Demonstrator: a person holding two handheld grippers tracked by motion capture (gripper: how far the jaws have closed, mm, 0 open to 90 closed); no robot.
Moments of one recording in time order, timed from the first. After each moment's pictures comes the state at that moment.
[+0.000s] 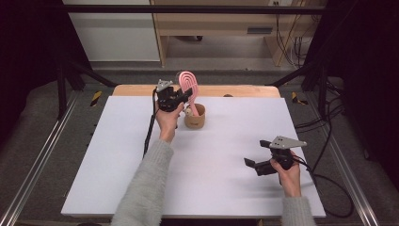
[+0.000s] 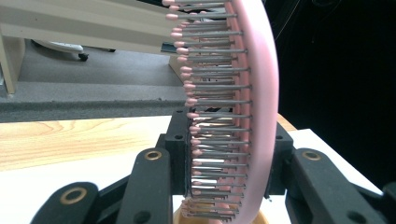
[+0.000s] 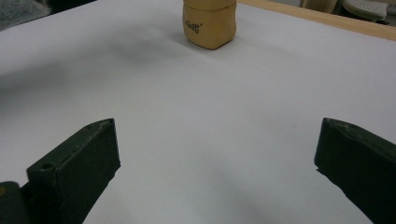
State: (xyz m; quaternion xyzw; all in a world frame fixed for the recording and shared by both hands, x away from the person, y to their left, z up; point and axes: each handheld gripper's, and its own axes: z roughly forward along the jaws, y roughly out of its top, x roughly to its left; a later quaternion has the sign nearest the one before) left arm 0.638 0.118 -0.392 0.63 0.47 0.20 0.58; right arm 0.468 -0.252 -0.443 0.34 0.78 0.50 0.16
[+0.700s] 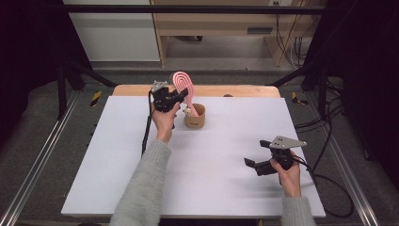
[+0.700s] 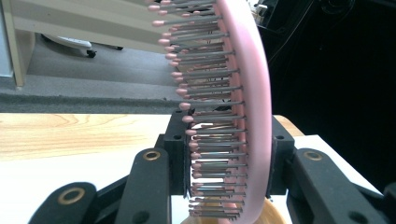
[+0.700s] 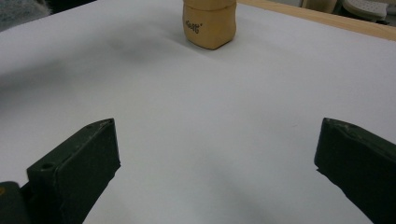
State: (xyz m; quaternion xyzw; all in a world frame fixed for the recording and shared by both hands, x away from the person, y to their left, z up) left arm 0.642 0.133 -0.398 0.62 0.49 0.19 0.58; right arm 0.468 -0.252 -0.443 0.34 0.78 0.50 0.16
